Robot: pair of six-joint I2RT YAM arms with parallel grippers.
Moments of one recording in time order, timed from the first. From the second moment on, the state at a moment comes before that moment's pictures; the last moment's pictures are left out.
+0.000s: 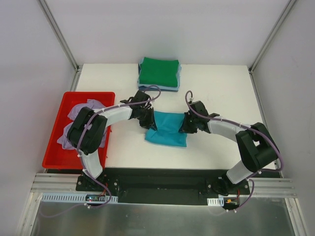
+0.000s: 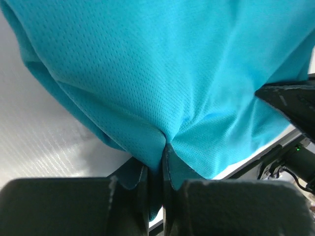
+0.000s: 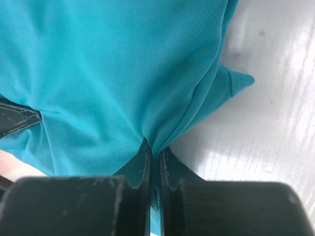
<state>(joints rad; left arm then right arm) -0.54 1.82 1.09 -0.37 0.41 -0.61 0.53 1.58 0.81 -0.22 -0.14 0.65</state>
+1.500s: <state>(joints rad) -0.29 2.39 2.38 -0.55 0.19 -0.08 0.34 2.37 2.21 -0.29 -0.25 0.40</state>
